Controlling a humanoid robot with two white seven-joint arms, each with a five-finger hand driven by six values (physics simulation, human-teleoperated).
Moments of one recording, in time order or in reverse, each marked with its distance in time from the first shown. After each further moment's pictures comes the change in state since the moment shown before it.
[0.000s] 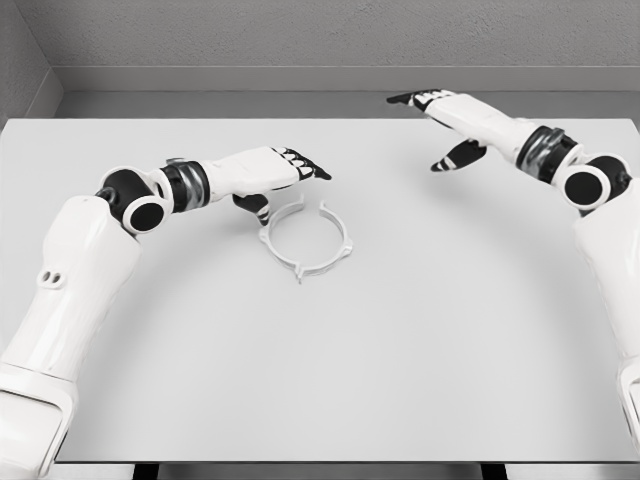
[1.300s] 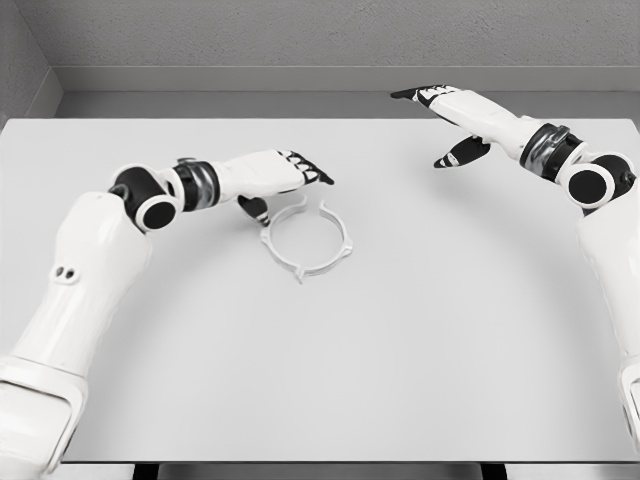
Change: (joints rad) left arm -0.021 -0.032 -0.014 0.034 -0.070 -0.004 -0.005; right arm 0.000 0.001 -0.014 0.000 -0.001 0.000 0.000
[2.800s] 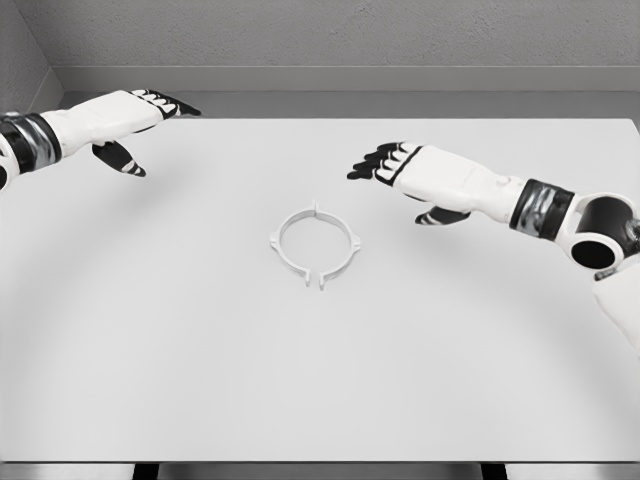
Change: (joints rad) left arm -0.031 0.332 0.128 -0.009 0.239 -0.002 -0.001; right arm 0.236 -0.193 0.185 -0.568 -0.026 0.000 -0.006
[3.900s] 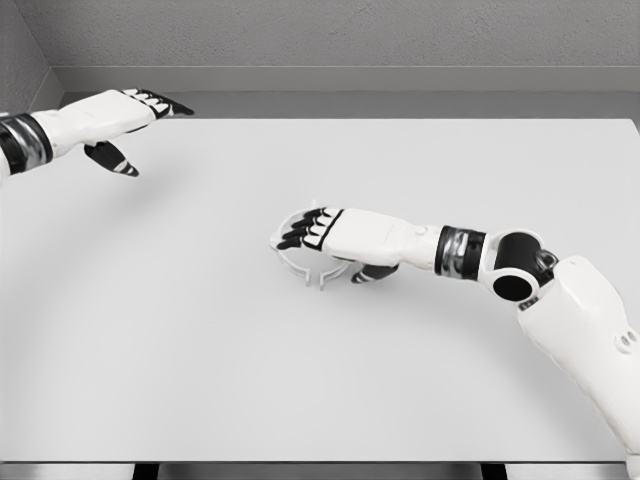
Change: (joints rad) left arm 0.008 0.022 0.007 -0.017 0.008 0.000 0.000; right arm 0.018 0.116 0.163 0.032 -0.002 0.000 0.030
